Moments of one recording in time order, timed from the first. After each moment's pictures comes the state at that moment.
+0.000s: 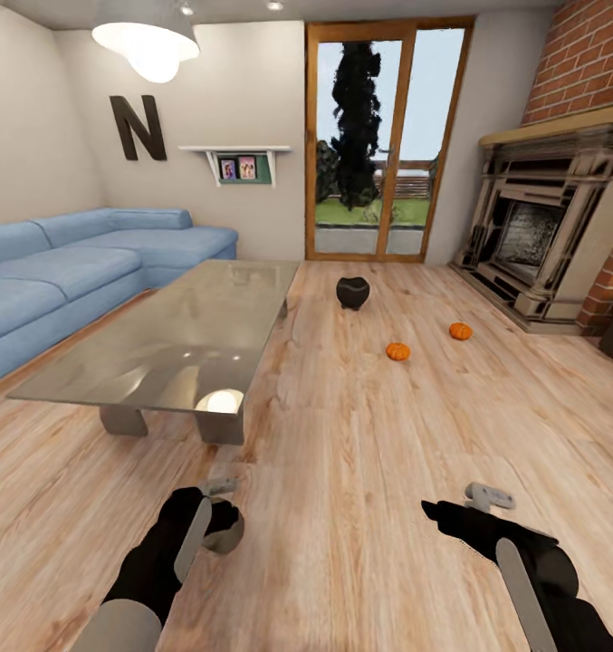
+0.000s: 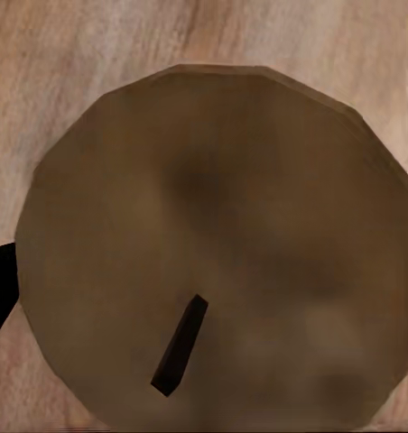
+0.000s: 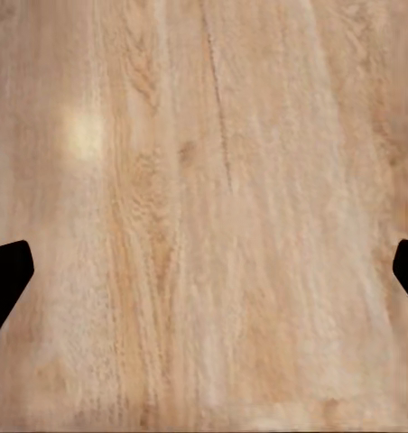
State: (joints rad) left arm -0.52 -0.11 0.04 -0.94 0.18 0.84 0.30; right arm -0.20 -0.05 -0.14 -1.57 -0.31 0.89 -0.10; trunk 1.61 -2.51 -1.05
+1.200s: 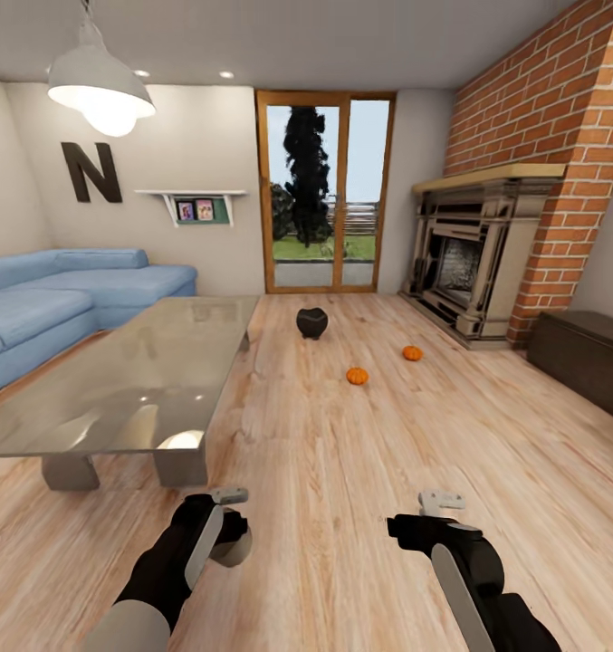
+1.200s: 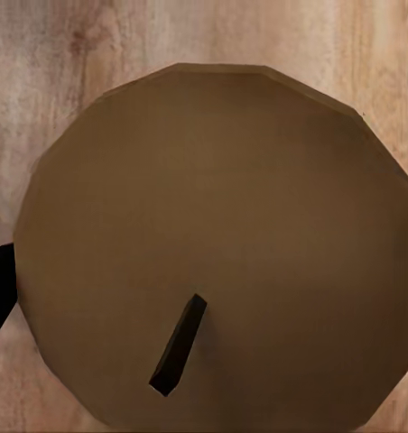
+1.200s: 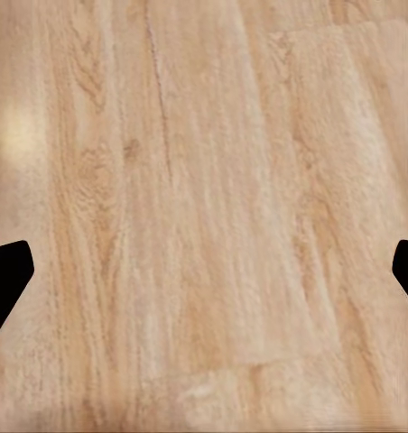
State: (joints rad) left arm -0.52 -0.13 -0.01 -0.88 0.18 0.84 0.31; right arm -0.20 0.01 0.14 -1.58 -0.33 0.95 -0.41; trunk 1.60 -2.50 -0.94
